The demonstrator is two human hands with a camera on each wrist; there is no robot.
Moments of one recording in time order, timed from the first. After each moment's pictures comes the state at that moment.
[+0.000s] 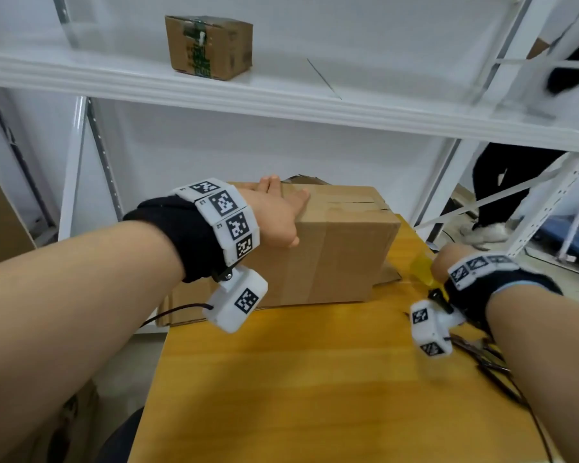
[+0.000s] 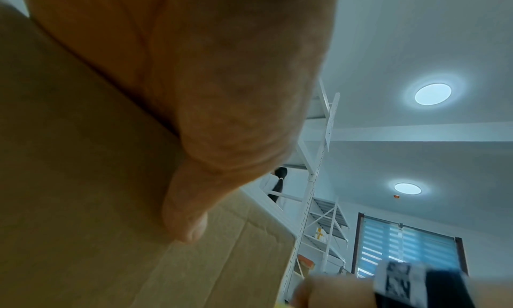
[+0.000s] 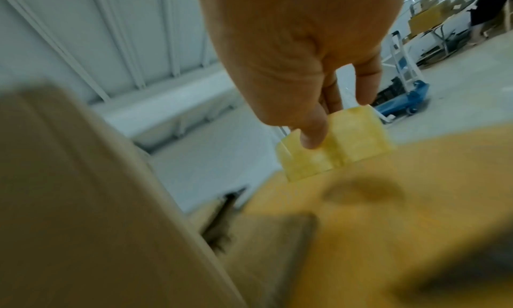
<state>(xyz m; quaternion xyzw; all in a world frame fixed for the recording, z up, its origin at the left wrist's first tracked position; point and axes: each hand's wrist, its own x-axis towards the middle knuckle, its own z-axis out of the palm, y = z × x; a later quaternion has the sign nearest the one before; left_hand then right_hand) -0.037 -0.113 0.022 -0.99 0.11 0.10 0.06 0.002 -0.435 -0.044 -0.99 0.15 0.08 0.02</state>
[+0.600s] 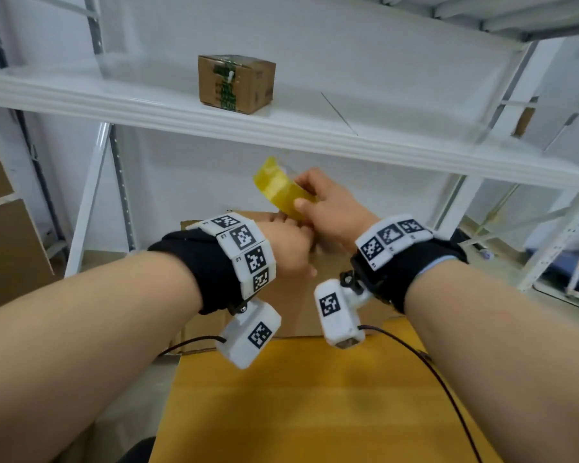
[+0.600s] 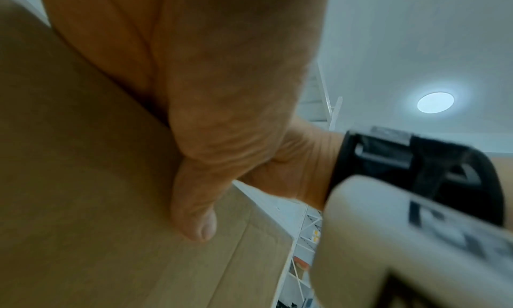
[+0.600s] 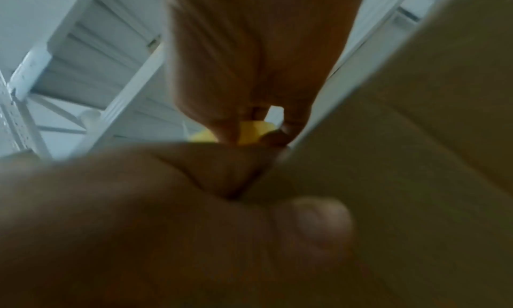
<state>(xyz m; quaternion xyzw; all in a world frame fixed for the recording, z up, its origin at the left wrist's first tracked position) -0.038 -0.100 0.021 -0.99 0.16 0.04 0.05 -0.002 -0.208 0.042 -0.89 -0.24 -0.05 0.38</state>
